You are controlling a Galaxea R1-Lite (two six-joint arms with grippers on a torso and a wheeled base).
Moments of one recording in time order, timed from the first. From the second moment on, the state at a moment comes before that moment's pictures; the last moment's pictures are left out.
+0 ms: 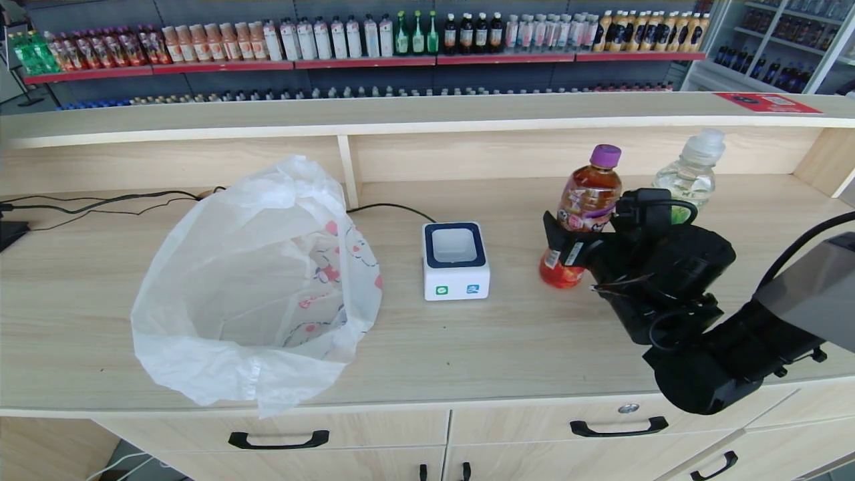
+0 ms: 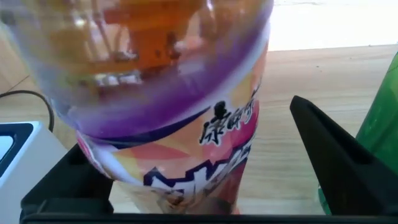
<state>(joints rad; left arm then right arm) 0.00 0.00 0.00 0.00 0.00 0.00 0.36 2.08 -0.83 -1.52 -0.30 -0.02</state>
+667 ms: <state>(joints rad) 0.00 0.00 0.00 0.00 0.00 0.00 0.36 2.08 -0.84 -1.52 -0.30 -0.01</state>
